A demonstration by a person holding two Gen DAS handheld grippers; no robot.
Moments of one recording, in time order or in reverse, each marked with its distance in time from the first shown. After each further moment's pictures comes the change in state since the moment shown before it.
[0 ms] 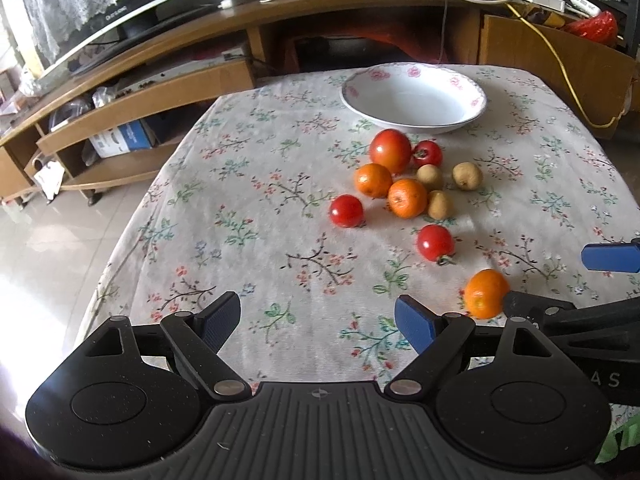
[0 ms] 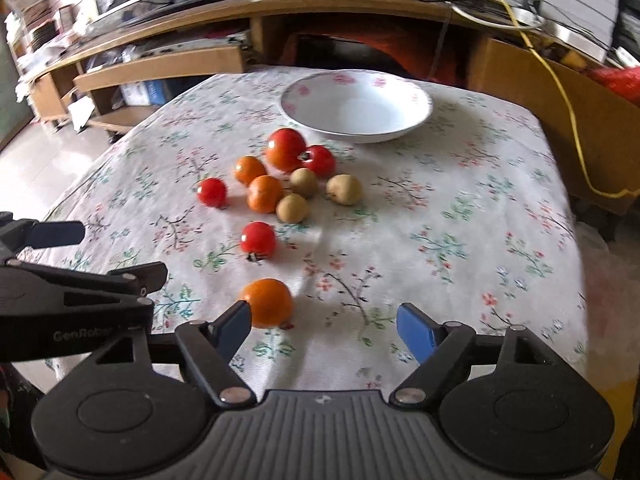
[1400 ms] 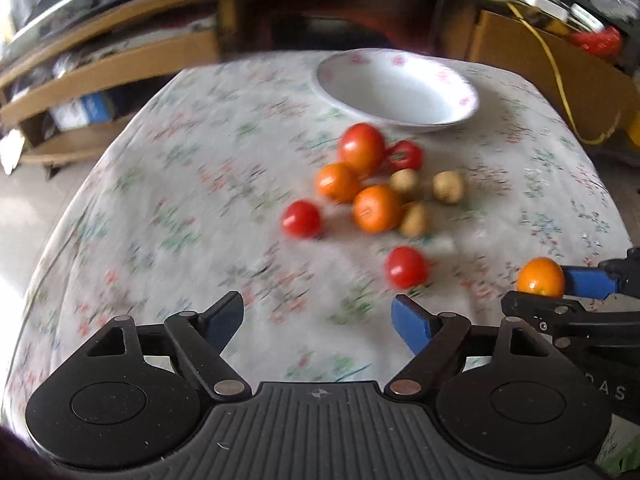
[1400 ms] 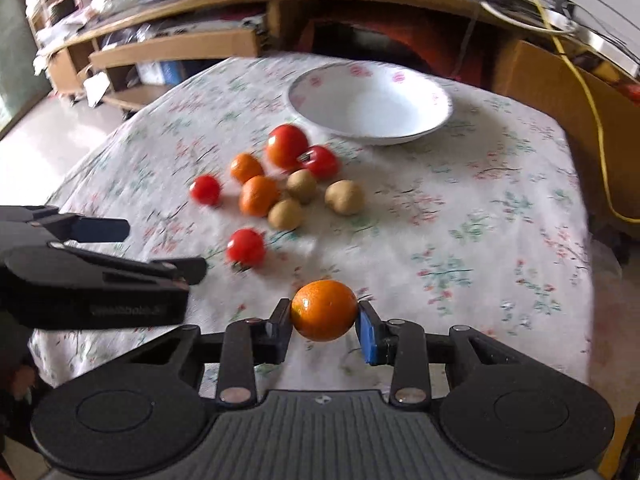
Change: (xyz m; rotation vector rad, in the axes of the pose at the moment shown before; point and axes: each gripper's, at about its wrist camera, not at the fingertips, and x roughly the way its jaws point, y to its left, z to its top) left arm 0.037 -0.019 0.023 -0.038 0.046 -0.124; right arm 0.017 -0.022 0.020 -0.054 0.046 0.045
